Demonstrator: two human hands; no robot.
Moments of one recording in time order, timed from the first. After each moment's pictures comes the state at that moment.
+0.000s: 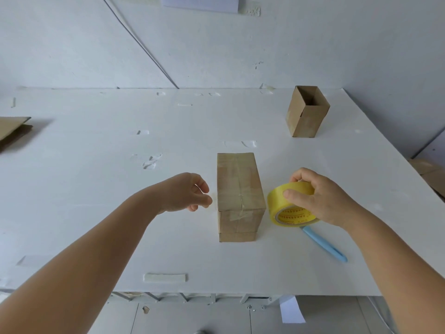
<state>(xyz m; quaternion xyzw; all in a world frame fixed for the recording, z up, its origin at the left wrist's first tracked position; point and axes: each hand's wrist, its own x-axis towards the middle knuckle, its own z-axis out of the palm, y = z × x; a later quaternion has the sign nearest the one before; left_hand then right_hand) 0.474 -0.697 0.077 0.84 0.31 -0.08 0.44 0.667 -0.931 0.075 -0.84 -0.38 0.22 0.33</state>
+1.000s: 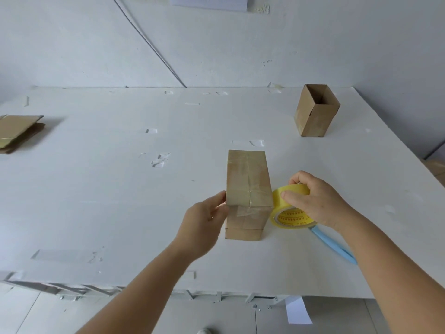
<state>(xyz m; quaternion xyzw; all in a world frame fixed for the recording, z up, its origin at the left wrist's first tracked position) 0.447 -0.768 0.045 0.82 0.26 0.16 0.49 0.653 -0.910 0.062 -0.85 -0.34 0.23 0.34</state>
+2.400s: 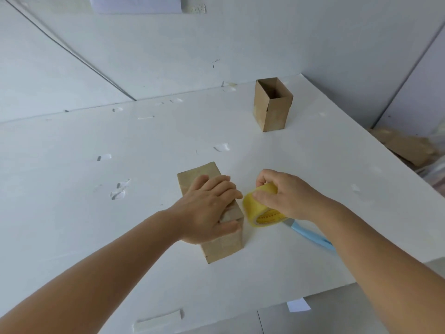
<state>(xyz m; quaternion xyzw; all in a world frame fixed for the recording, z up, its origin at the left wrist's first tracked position) 0.536 -0.721 0.065 0.99 -0.09 -0.01 0.04 0.665 -0.902 0.075 -0.87 -0.39 0.17 0.24</state>
